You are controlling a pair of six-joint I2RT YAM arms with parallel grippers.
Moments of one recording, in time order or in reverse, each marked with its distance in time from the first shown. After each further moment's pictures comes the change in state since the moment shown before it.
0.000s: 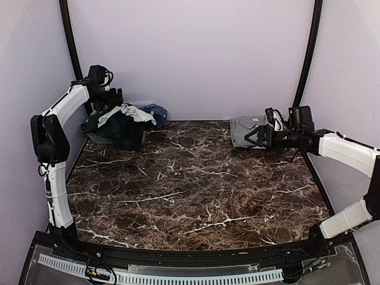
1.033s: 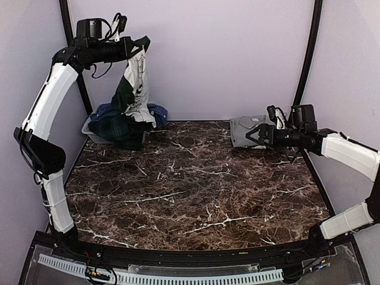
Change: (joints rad) left arm -0.224 -0.134 0.379 -0.023 0.334 0.017; right arm 0.000 -0.034 0.003 -0.013 0.004 0.004
